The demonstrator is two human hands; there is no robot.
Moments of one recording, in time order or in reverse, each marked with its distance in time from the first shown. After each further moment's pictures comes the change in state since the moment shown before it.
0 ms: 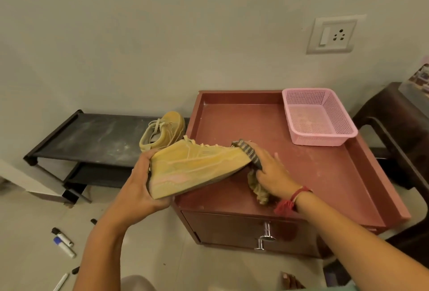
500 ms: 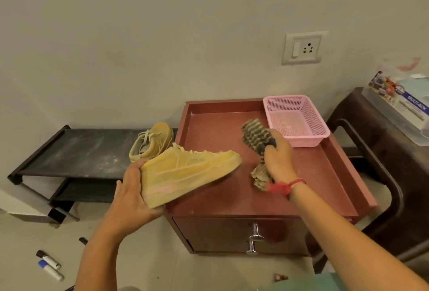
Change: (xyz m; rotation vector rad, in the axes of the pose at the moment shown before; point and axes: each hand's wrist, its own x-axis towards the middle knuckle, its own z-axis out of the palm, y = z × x) left_hand -0.009 0.023 0.004 0.134 0.065 -0.007; right_hand -0.003 -0.018 -0.045 0.576 0.606 0.241
